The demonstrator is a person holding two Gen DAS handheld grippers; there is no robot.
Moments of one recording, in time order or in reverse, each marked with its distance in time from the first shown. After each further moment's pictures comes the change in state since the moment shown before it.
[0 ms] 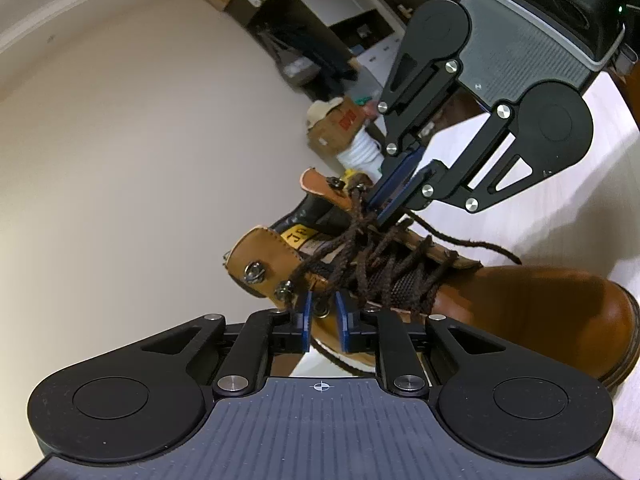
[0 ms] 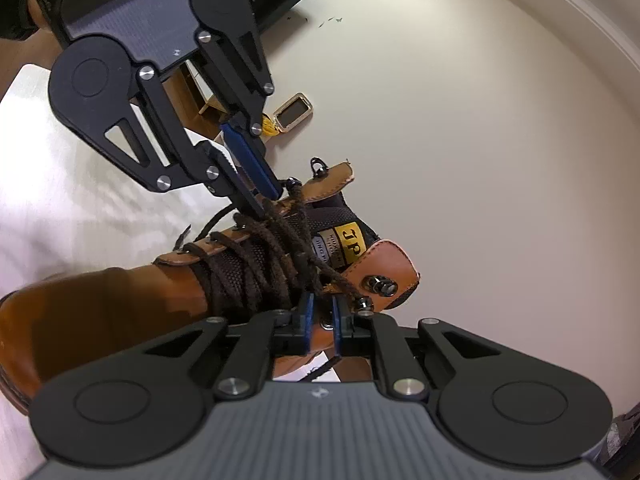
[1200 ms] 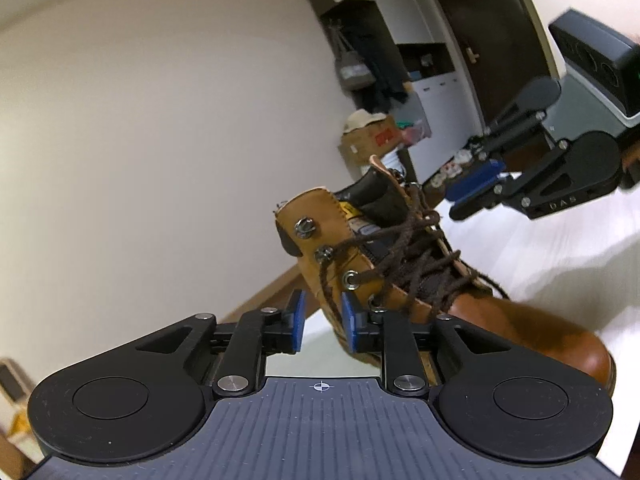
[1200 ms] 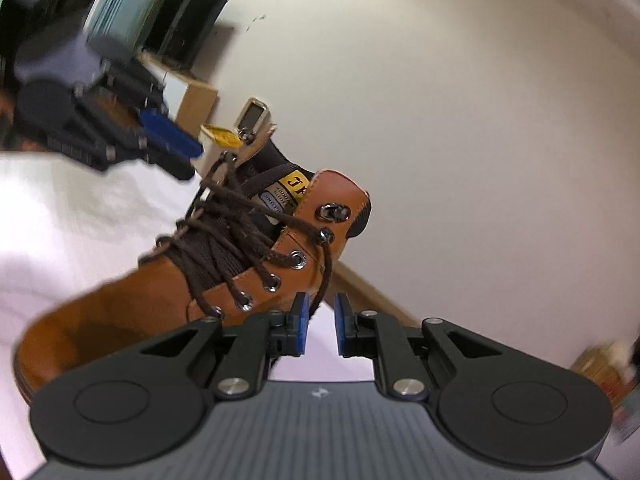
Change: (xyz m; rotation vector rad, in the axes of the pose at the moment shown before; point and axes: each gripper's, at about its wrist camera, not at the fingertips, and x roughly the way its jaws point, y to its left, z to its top) left arm -0.009 0.039 -0.026 -0.378 -0.017 -0.012; right arm -0.004 -0.043 -0.042 0.430 0.018 0.065
